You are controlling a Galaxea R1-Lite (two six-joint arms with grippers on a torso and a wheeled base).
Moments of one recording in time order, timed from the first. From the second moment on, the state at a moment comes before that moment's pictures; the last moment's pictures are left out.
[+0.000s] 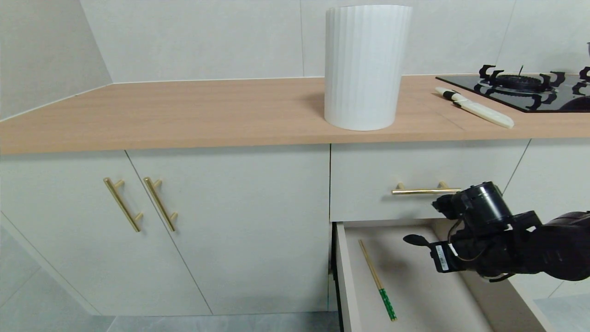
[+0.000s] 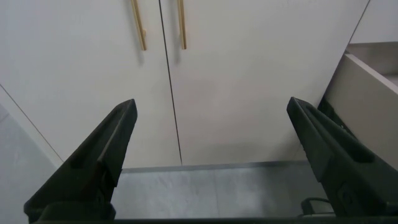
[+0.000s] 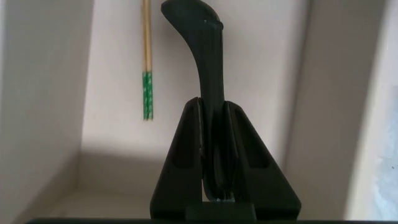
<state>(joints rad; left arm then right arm) -0.01 0.00 0.00 0.00 -0.01 0.01 0.38 1.83 -0.77 -0.18 -0.18 0.17</state>
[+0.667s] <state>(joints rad) -0.01 0.00 0.00 0.00 -0.01 0.01 0.38 2.27 -0.77 -0.57 -0.35 0.23</state>
